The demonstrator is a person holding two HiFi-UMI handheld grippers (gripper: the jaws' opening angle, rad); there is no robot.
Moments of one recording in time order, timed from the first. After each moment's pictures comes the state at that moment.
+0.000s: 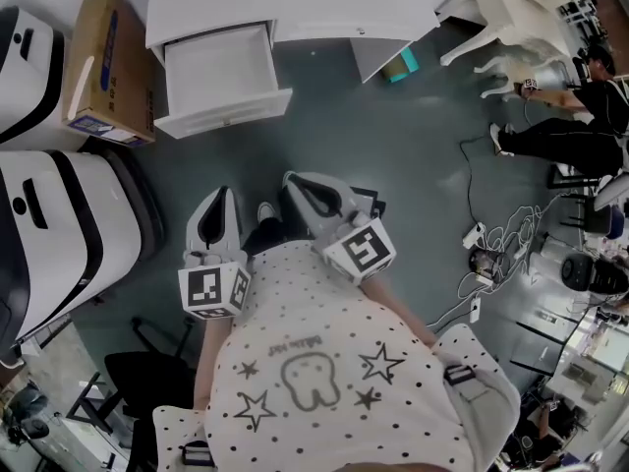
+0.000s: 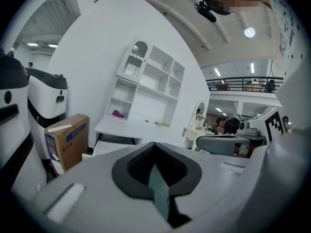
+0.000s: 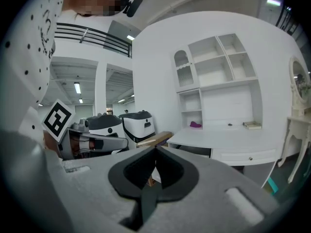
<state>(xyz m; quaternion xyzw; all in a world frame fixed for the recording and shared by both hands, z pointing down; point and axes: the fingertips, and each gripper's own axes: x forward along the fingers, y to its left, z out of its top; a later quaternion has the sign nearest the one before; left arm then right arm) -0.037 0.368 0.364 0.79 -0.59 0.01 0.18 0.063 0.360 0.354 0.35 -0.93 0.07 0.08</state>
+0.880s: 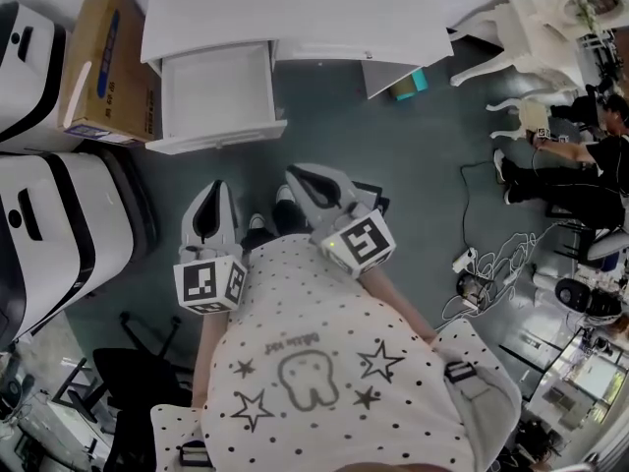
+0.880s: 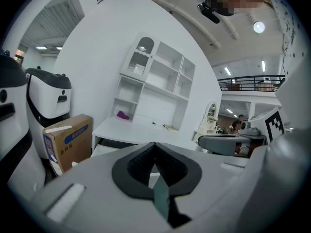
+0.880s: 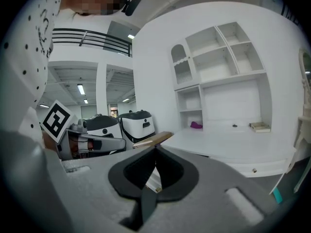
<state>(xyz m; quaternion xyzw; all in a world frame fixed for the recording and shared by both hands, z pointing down) -0.029 0.259 0.379 0.75 -0.63 0.00 0.20 0.075 0.238 0.366 0.31 -0.94 0.08 0.09</state>
